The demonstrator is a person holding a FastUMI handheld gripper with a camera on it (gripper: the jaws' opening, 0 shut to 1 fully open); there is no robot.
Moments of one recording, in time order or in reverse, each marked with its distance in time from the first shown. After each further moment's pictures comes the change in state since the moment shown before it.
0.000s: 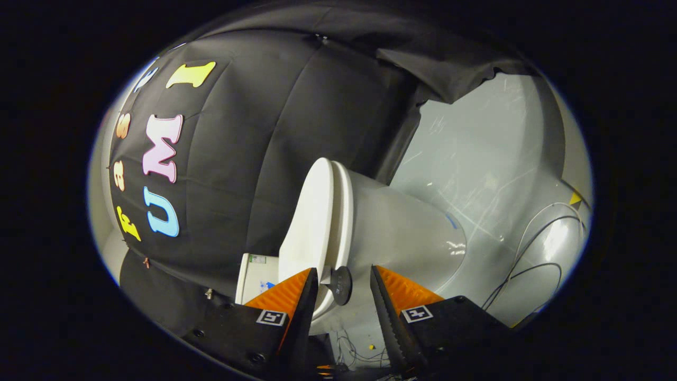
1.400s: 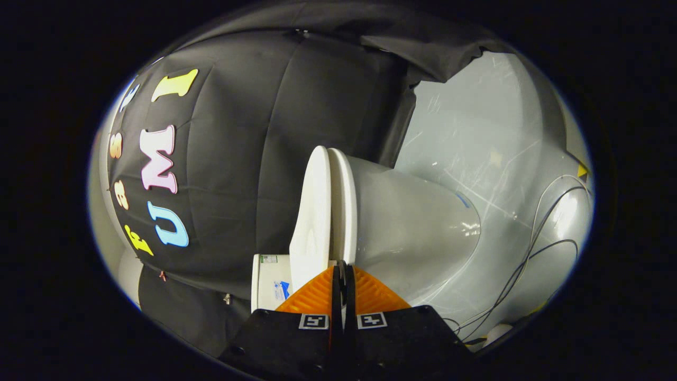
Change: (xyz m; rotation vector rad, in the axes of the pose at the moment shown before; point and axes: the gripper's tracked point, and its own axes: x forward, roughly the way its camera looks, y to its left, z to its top) arm 0.005 0.008 -0.009 0.063 0.048 -0.010
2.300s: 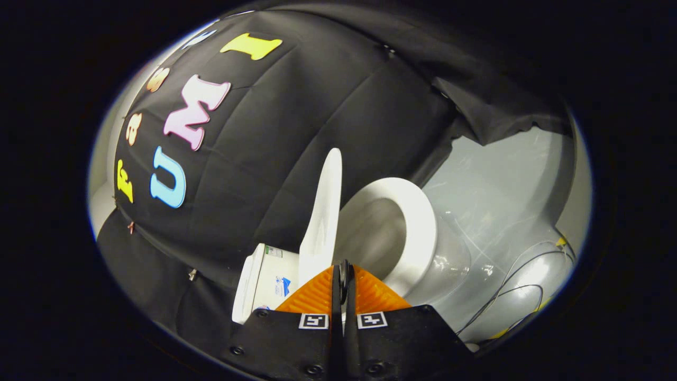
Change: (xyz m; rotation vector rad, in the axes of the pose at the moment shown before) arm -0.033 0.140 -0.016 -0.373 -0.110 -0.063
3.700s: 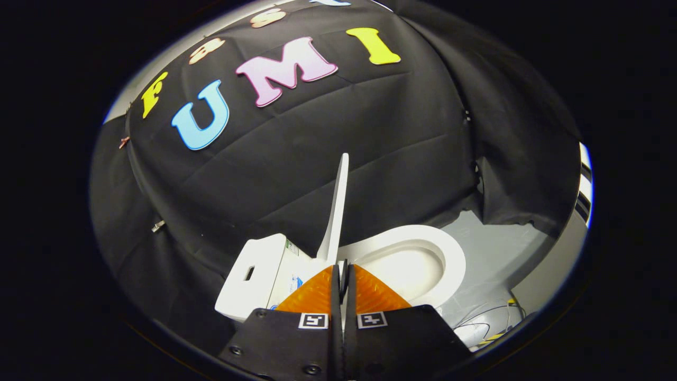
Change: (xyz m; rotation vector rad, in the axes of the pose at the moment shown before) arm -0.017 0.204 -0.027 -0.448 -0.108 -0.128
